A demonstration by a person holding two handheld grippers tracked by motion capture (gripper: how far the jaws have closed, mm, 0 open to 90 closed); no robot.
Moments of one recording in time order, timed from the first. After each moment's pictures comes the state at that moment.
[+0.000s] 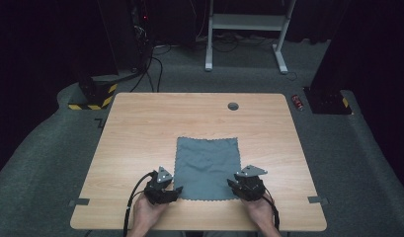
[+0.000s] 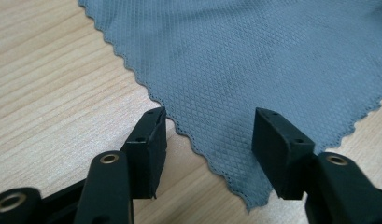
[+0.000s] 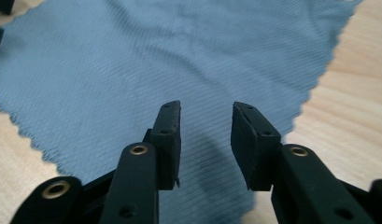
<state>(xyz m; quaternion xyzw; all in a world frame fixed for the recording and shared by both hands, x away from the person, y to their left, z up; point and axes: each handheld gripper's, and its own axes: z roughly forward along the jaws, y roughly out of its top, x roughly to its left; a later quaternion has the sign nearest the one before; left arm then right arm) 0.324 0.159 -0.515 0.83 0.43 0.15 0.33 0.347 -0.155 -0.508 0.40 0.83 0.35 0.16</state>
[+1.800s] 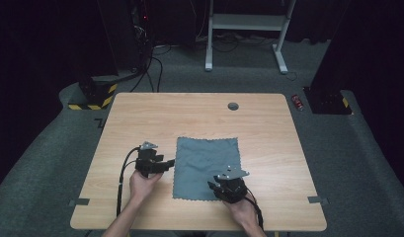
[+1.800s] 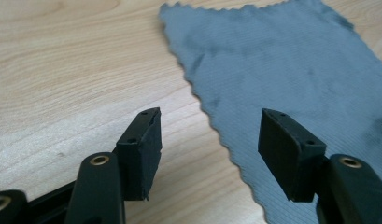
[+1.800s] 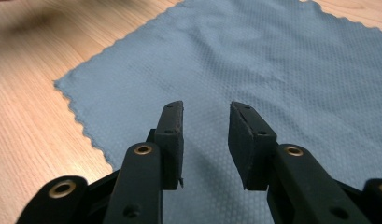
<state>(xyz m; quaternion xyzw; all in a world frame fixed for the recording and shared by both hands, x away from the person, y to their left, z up) 0.409 0.205 -0.503 0.76 0.52 0.10 0.38 0.339 -0.103 -0.499 0.34 0.85 0.39 0.13</state>
